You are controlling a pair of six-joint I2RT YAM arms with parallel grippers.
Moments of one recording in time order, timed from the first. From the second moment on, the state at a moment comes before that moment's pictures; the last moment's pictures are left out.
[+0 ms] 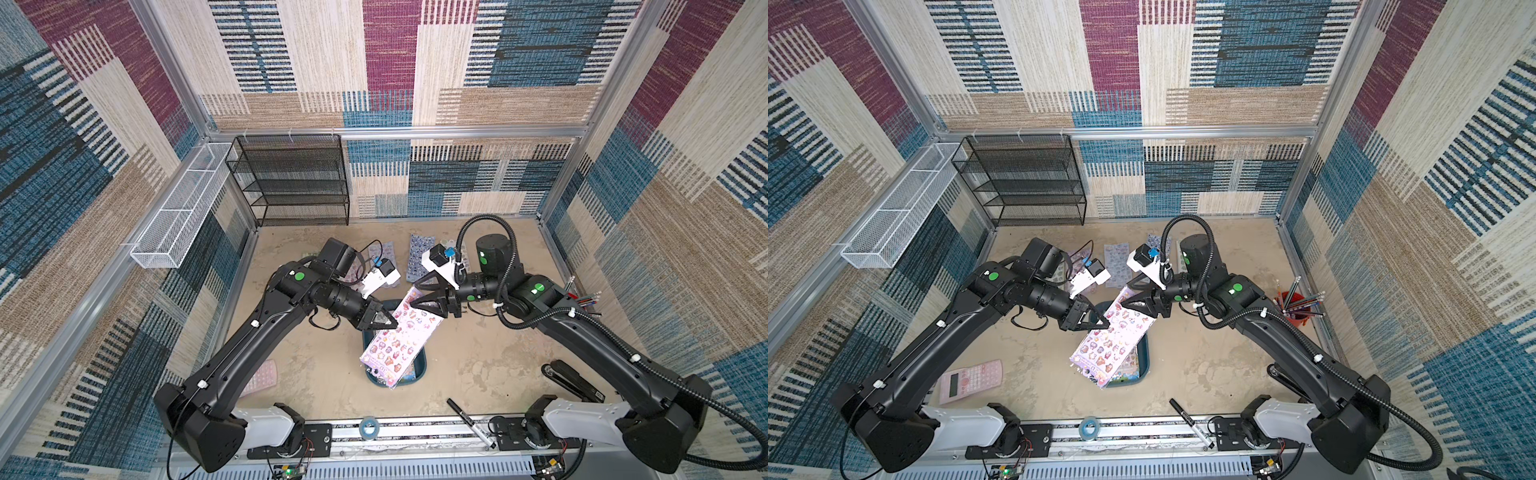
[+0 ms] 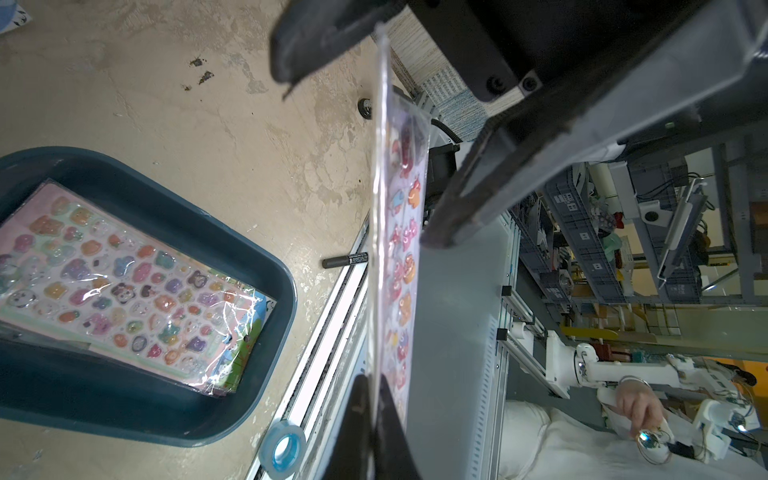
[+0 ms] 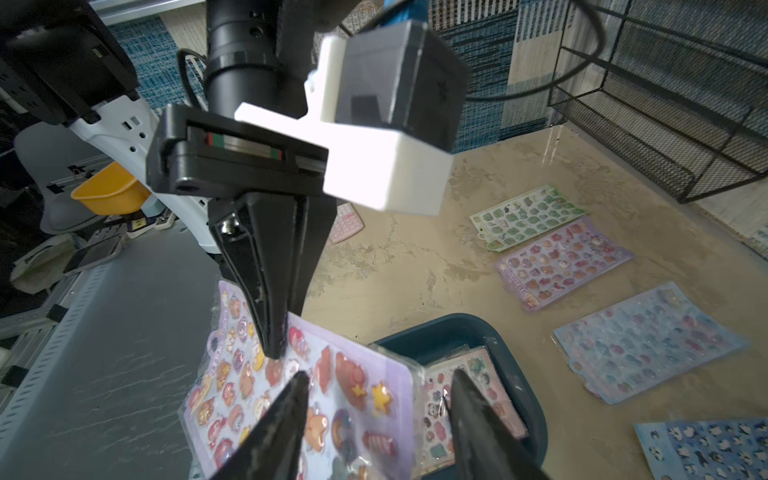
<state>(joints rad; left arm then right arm) -0.57 1.32 1.42 -1.17 0.84 0.03 0.61 1.24 1.21 -0.47 -0.81 -0.20</state>
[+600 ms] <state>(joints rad) -0.53 1.21 1.43 -0.99 0.56 -0.14 0.57 1.20 1.16 -0.34 -0.71 -0.05</state>
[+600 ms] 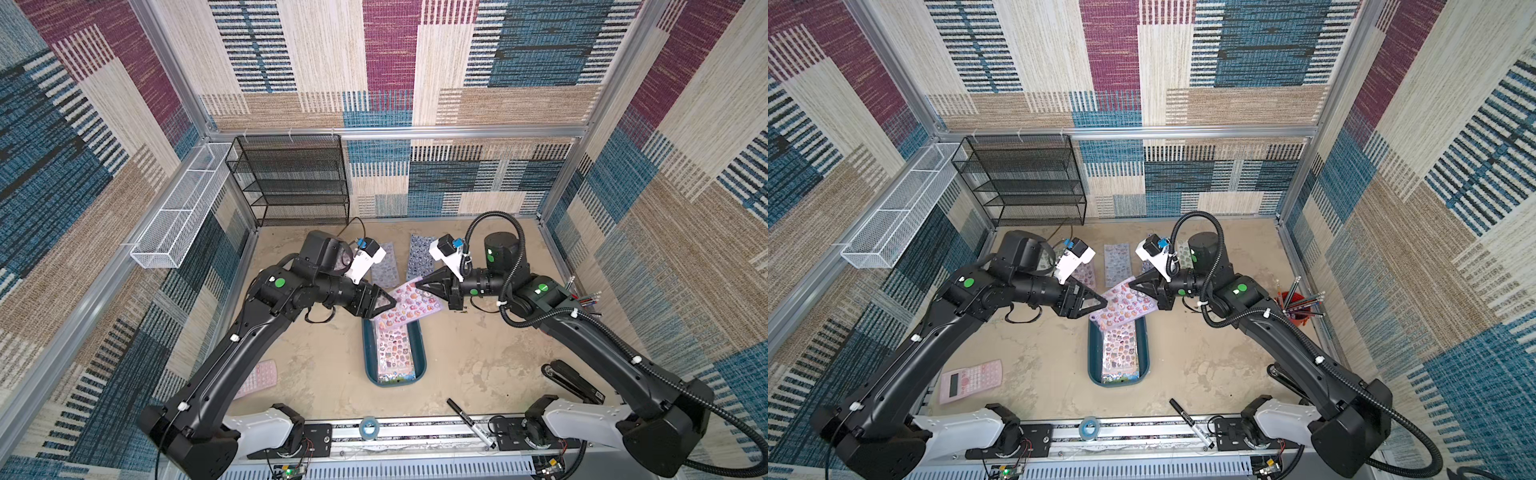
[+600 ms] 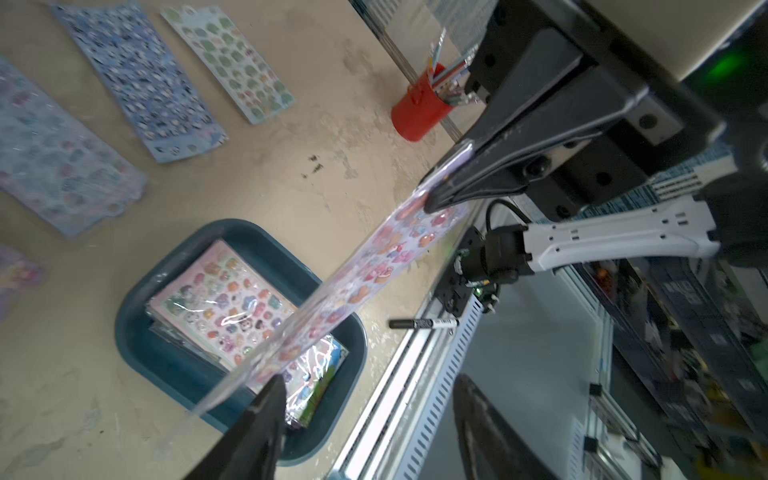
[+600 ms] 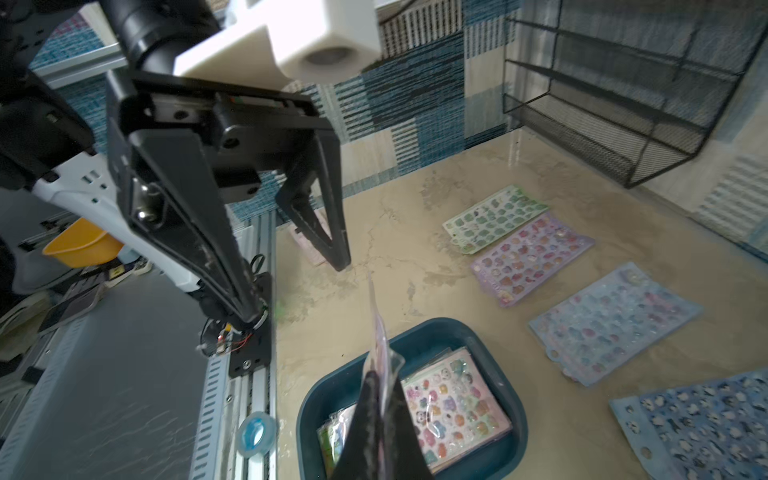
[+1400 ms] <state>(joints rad) -0.50 1.19 0.99 0.03 0.53 -0.86 0.57 1.11 0.82 0.55 -0.44 0.61</state>
